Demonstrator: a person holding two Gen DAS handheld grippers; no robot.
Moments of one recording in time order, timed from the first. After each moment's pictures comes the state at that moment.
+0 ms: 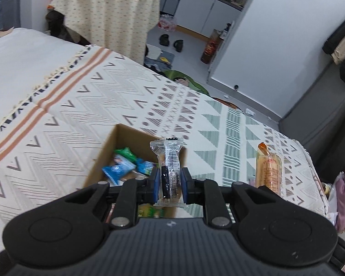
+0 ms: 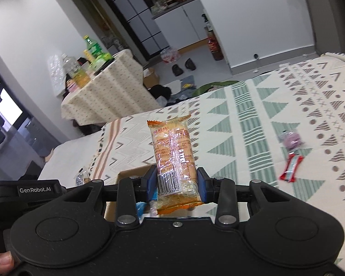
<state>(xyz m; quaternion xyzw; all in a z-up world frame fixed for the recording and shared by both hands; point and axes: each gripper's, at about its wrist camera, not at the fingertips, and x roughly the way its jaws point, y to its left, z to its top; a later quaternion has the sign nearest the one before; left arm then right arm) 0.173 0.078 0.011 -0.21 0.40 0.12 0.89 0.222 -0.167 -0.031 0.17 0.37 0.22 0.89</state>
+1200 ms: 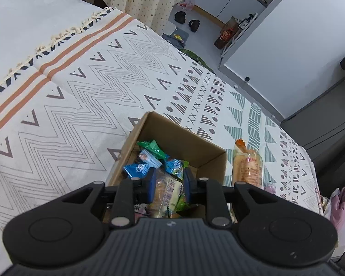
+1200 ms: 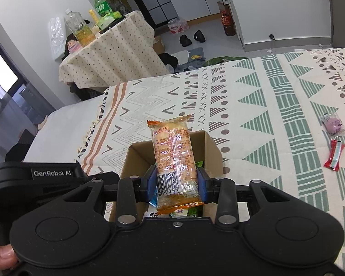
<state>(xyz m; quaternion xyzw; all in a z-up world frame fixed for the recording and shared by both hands) 0.200 0.163 -0.048 -0.29 0.44 0.11 0.84 0.239 -0.064 -0.061 0.11 0.43 0.23 0.87</state>
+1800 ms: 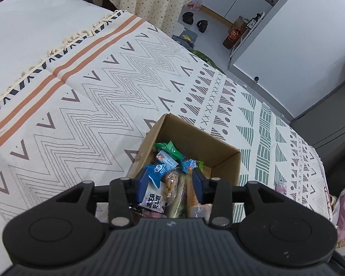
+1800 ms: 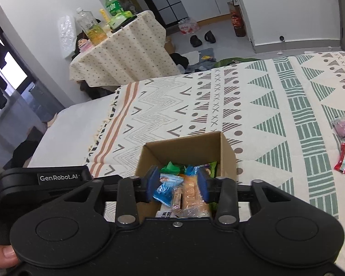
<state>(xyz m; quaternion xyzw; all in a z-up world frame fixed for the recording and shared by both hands) 0.190 0.173 -0.044 -0.27 0.45 0.13 0.84 0.234 -0.058 -0.053 0.11 0.42 0.25 0.86</state>
